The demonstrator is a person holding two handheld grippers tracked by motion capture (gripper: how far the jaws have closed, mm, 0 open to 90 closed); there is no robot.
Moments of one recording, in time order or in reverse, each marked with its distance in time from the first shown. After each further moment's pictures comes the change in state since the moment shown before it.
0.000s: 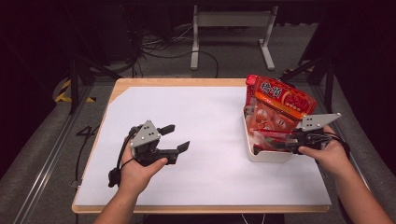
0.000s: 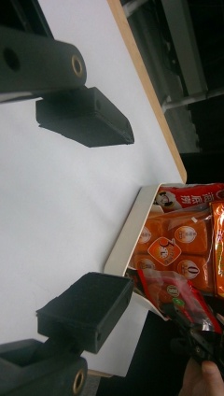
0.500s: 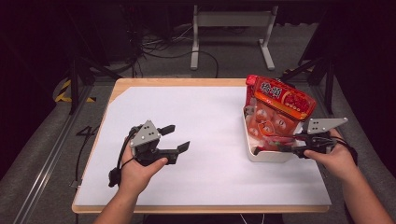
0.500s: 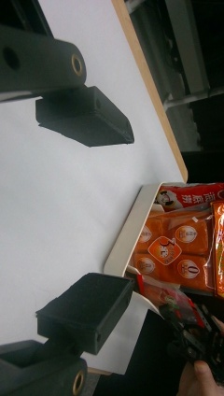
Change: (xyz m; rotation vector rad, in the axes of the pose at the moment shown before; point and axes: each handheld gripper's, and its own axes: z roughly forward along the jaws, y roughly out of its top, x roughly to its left) left arm 0.001 -0.001 0.001 0.004 -0.007 -0.016; right arm -0.003 -0.019 -0.013 0.033 -0.090 0.051
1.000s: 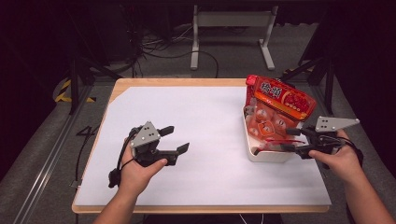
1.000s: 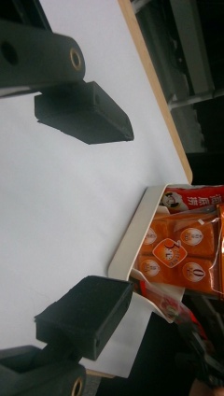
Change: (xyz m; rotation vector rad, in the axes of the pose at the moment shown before) left arm 0.002 -0.007 0.001 0.022 0.006 -0.006; right arm 0.013 0.012 -0.014 -0.142 -0.044 0.035
